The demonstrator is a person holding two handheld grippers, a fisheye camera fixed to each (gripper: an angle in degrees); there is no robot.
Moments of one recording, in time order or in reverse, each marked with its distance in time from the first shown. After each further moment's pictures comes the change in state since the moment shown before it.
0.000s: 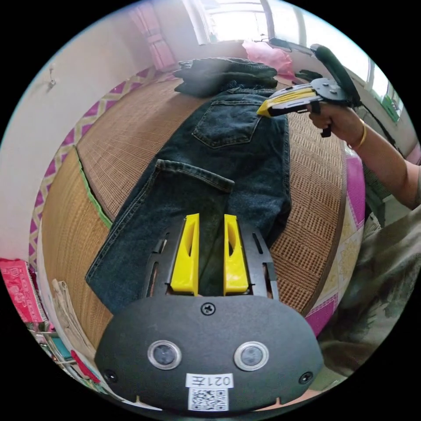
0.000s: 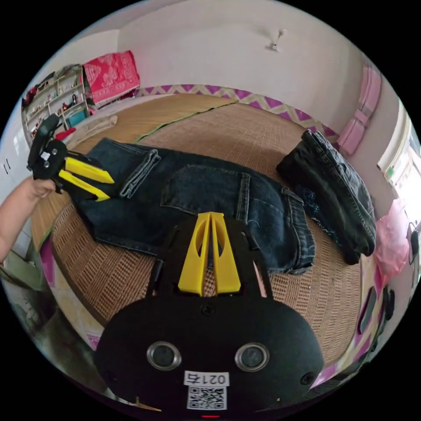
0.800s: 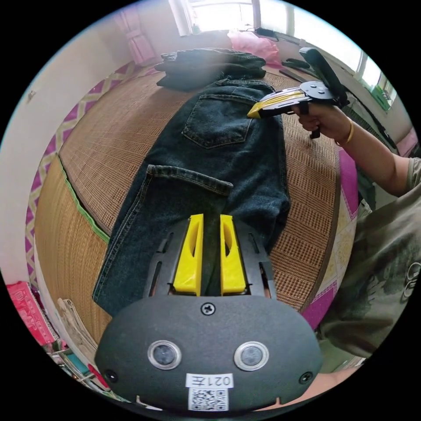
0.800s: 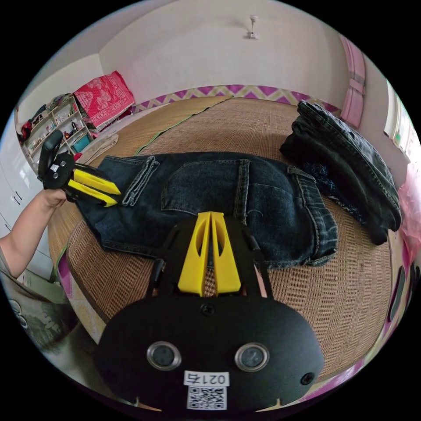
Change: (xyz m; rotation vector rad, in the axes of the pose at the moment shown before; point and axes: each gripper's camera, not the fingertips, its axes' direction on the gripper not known) left arm 0.005 -0.044 -0.007 -0.055 0.010 0.087; right arm -0.014 0.027 0.023 0.008 -0.166 0.144
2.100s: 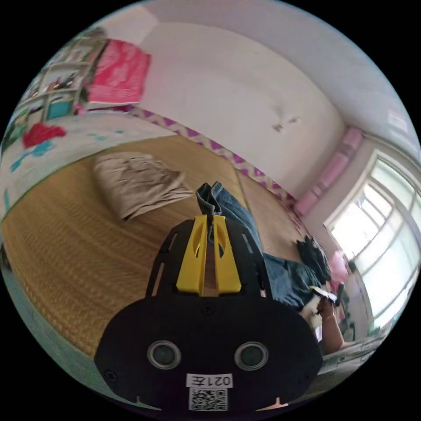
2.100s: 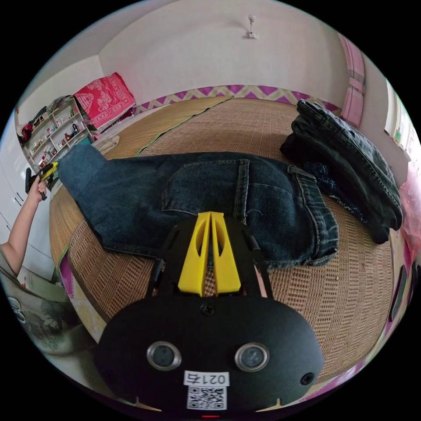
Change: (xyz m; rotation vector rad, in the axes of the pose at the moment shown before) left arm -0.195 1.097 -0.036 0.761 -0.153 -1.403; right arm 0.009 0.016 -0.001 -0.003 -0.009 0.009
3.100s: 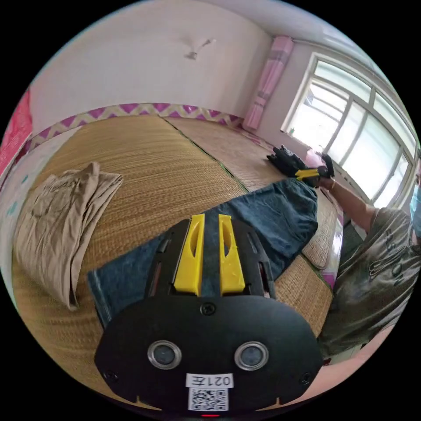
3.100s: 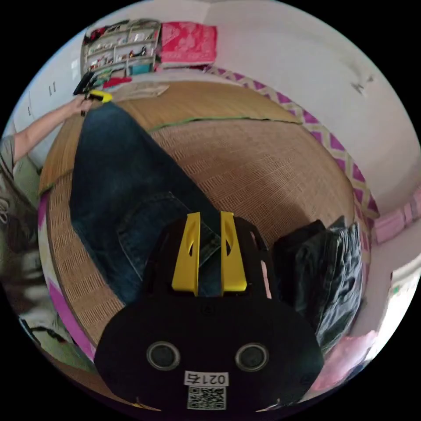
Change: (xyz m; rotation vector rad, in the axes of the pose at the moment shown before) left arm 0.065 0.138 0.285 -0.436 0.309 0.713; right arm 0.051 -0.218 0.046 -0.213 0.026 -0.663
